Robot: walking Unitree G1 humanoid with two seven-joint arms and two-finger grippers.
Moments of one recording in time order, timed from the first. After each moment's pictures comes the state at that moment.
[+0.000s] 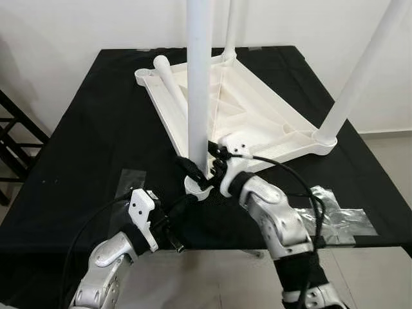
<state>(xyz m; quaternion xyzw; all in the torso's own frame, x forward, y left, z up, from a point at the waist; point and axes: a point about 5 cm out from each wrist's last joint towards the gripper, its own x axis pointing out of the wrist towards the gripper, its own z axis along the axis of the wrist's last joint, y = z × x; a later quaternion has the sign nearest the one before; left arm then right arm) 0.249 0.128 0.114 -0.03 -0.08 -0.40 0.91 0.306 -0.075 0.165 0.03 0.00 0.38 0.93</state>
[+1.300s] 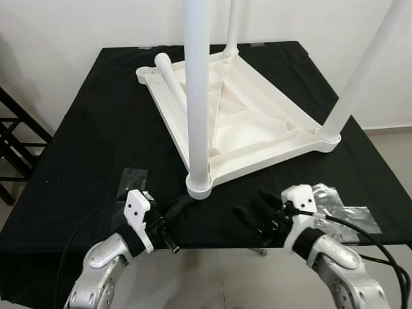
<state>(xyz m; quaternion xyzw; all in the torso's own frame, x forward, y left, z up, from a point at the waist) 0.247 0.135 0.113 -0.03 -0.07 -0.40 0.91 0.242 -0.181 0.125 0.01 0.09 0.28 0.96</state>
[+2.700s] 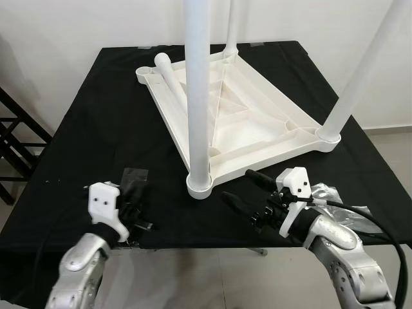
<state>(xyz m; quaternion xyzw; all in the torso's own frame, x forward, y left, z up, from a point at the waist) 0.251 0.195 0.123 0.00 -0.05 -0.15 0.99 0.256 -0.156 0.153 0.00 0.02 0.37 0.93</state>
